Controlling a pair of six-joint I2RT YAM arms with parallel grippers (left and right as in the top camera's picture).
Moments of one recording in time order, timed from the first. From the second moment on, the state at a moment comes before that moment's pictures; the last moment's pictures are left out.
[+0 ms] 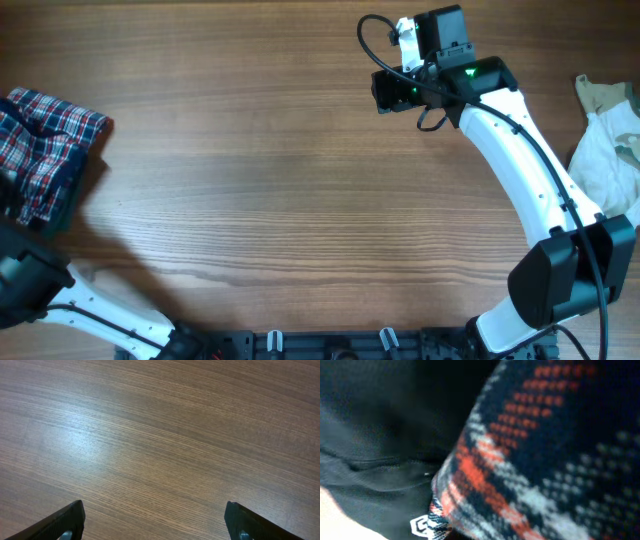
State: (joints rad) left arm 0.88 2.11 1.67 -0.99 -0.10 -0.54; right arm 0.29 1.76 1.56 -0.77 -0.04 0.01
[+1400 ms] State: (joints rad) left arm 0.79 2.09 1.78 -0.76 0.21 -0.37; right arm 0.28 1.77 1.56 -0.77 -0.04 -0.01
